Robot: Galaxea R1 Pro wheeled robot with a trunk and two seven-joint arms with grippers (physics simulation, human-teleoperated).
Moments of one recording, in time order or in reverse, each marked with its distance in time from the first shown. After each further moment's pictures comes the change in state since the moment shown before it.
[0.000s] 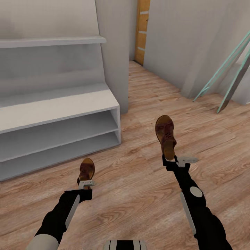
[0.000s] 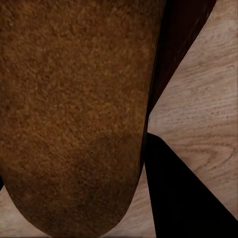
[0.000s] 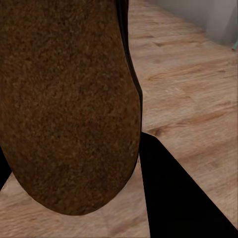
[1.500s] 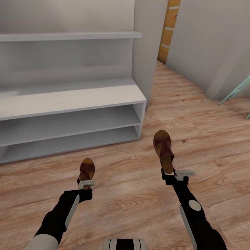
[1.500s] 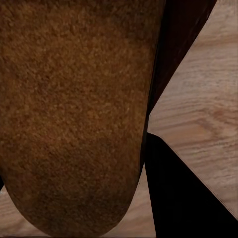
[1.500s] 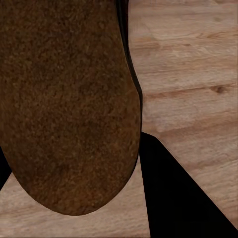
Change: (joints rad) left arm 0.000 0.000 0.005 0.000 0.001 0.000 -0.009; right arm 0.083 0.000 0.000 0.091 0.001 -0.038 -0.004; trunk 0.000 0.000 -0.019
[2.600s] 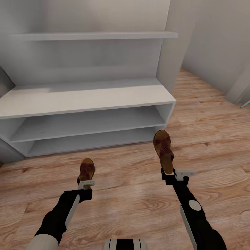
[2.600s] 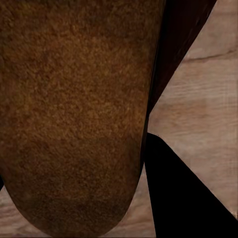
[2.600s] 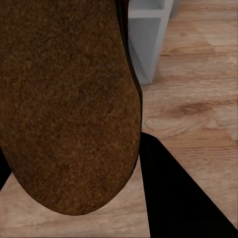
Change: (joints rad) left arm 0.000 0.000 0.001 0.000 0.000 -0.001 0.000; right arm 0.000 0.000 0.000 0.000 0.000 0.000 0.000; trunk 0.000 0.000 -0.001
